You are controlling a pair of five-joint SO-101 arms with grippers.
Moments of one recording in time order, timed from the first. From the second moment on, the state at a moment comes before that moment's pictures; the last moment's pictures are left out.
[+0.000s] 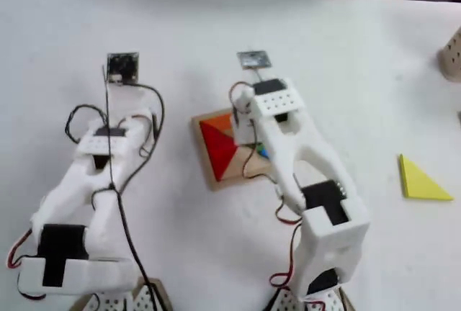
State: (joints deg) left arm -4.4 -4.6 46.7 21.3 8.8; right arm -18.2 17.6 4.9 69.4 -4.6
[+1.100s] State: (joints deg) left arm 0.1 -16.0 55.8 21.3 8.8; right arm -23.0 19.1 8.1 64.9 -4.6
